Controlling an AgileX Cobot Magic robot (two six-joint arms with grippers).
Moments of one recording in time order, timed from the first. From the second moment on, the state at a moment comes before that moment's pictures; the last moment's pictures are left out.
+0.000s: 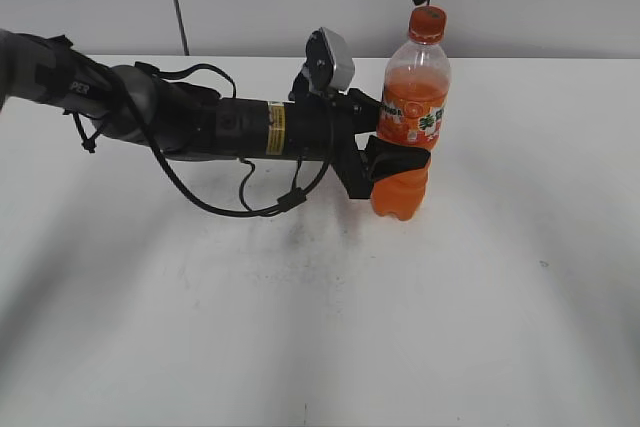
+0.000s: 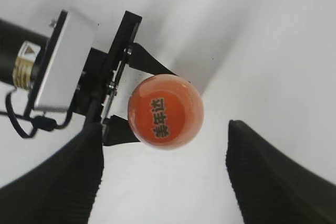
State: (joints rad) left arm -0.47 2.38 -1.50 1.25 -0.96 -0.75; right arm 0.41 1.84 -1.87 0.12 1.22 -0.22
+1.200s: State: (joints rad) left arm -0.47 2.38 -1.50 1.25 -0.96 -0.75; right arm 0.41 1.90 -1.87 0.13 1.21 -0.52
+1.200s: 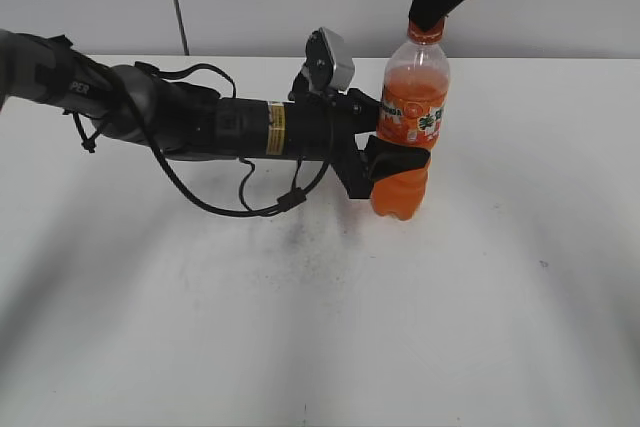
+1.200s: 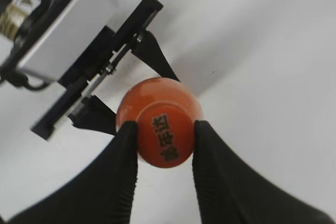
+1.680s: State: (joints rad) left arm -0.47 2.38 -1.50 1.25 -0.95 -0.76; right arm 0.41 1.89 -1.87 0.13 1.21 -1.11
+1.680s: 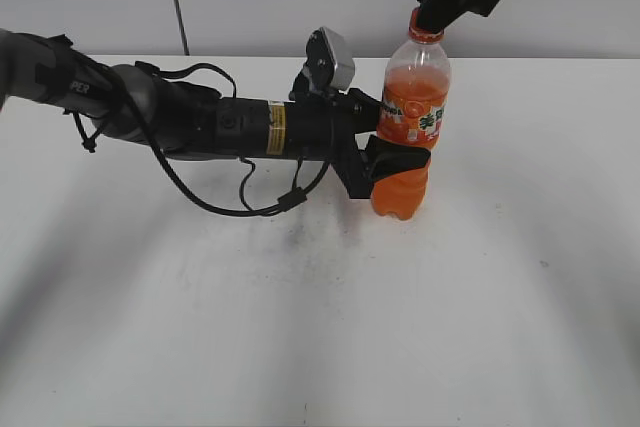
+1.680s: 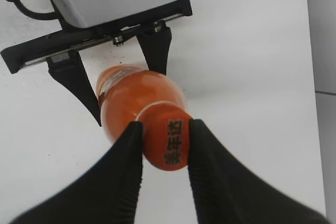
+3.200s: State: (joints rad) left arm -0.47 2.38 -1.50 1.26 -0.95 -0.76; right arm 0.41 1.91 -1.87 0.13 1.22 -0.70
